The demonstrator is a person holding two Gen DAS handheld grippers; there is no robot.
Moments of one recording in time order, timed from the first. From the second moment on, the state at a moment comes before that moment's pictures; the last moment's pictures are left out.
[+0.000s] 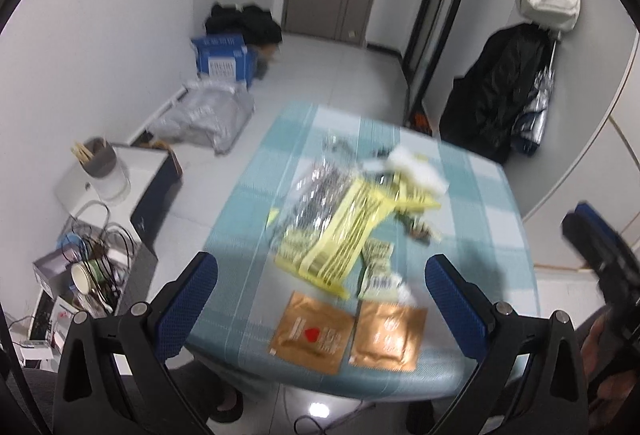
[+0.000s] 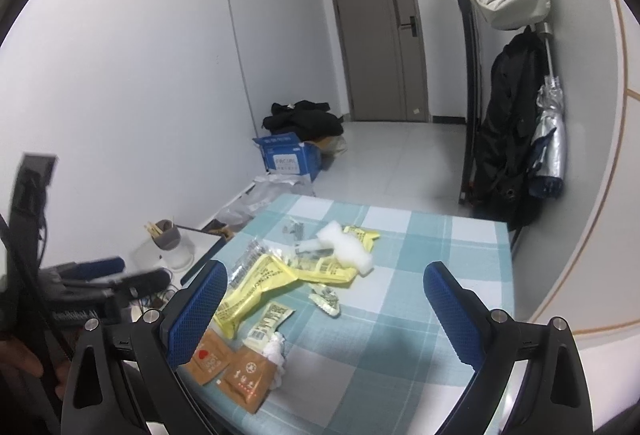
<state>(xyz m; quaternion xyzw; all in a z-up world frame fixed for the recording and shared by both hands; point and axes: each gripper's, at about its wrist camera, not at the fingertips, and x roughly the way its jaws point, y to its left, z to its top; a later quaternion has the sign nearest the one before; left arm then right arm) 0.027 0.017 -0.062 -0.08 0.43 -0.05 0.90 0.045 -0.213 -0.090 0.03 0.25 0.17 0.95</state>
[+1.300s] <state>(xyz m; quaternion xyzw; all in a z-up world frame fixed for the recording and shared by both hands) 0.046 -0.006 -0.134 0.06 0.57 -0.09 0.82 0.090 -0.206 -0.125 0.03 0.33 0.17 0.93</state>
